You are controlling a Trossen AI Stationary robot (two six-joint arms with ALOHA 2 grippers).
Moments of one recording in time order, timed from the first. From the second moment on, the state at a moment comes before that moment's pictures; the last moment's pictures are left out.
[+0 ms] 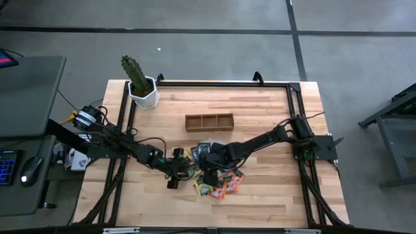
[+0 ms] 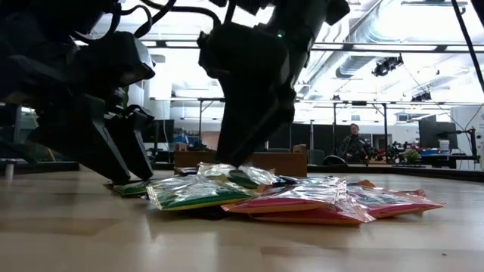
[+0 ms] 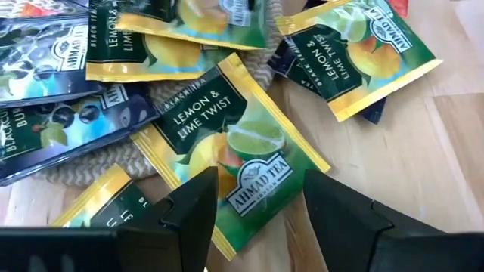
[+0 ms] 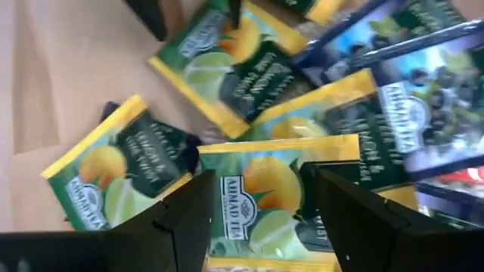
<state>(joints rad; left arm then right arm) -0.45 1.60 0.61 0.18 -0.22 -0.26 0.24 2.08 1.50 -0.50 0.09 0.49</state>
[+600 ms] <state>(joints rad) -0.43 1.59 0.61 0.42 -0.28 -0.28 0.16 2.00 1.45 -0.57 -0.04 0.40</state>
